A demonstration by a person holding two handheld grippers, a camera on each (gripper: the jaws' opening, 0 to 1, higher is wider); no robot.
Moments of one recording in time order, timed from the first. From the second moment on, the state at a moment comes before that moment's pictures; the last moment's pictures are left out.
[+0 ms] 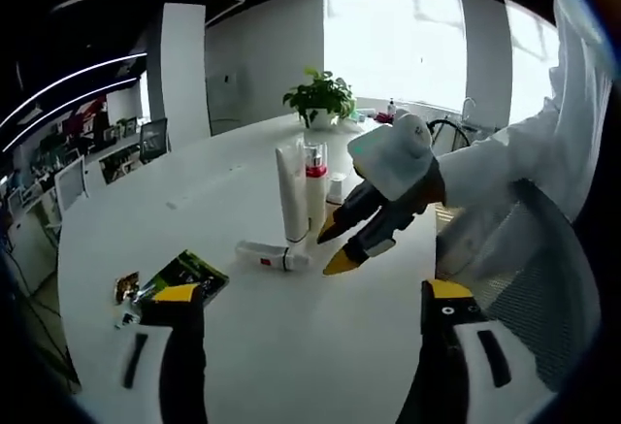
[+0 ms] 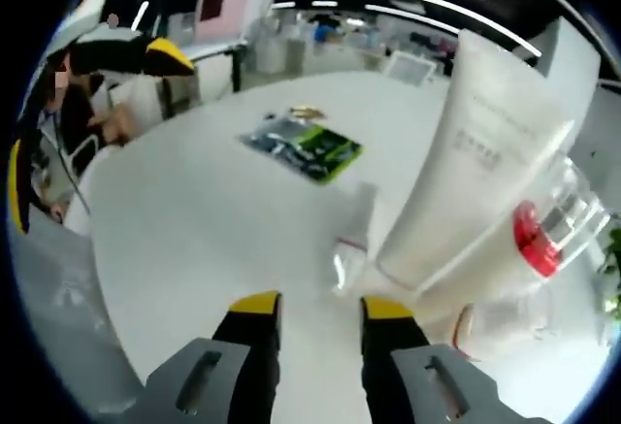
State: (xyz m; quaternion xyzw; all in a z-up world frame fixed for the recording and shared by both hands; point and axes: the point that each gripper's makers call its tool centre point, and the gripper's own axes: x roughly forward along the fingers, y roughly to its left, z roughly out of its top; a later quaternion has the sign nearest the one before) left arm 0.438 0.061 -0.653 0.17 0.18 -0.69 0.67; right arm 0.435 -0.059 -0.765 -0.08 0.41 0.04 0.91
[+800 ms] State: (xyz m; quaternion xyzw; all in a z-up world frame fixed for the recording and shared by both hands) left arm 0.457 0.056 -0.669 0.19 0.19 -0.73 0.63; right arm 0.455 -0.058 -0.769 -0.04 0.37 0.00 0.93
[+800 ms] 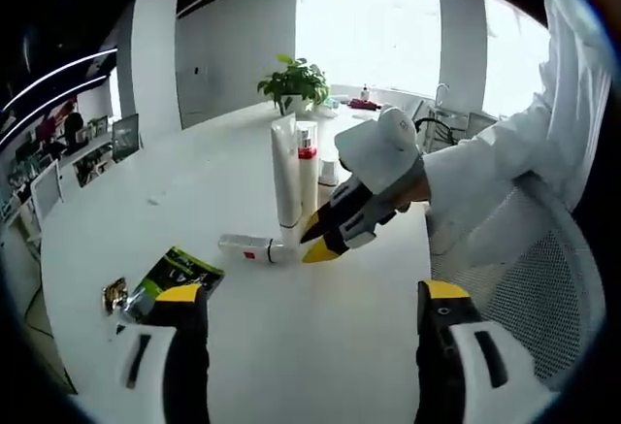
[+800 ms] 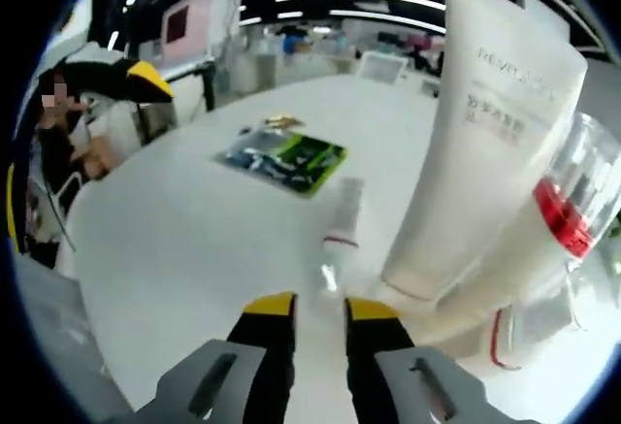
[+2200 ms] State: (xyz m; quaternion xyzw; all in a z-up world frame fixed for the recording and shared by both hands) left arm 0.473 0.042 -0.706 0.27 0.16 -0.74 0.59; right arm 0.466 -0.056 -0.783 -0.07 0.40 0.01 0.91
